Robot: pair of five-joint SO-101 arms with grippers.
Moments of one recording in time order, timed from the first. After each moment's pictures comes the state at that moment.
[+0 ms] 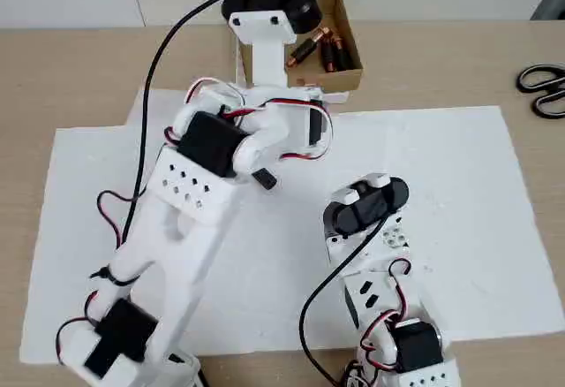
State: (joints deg) left arm 28.6 -4.9 -18.4 80.7 29.5; right arm -18.0 -103.2 87.8 48.8 4.4
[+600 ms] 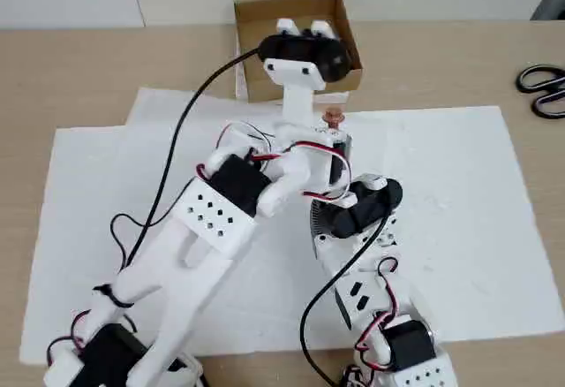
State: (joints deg) left arm 34.9 -12.7 8.4 58.9 28.1; right arm -22.9 -103.2 90.9 41.1 -1.2
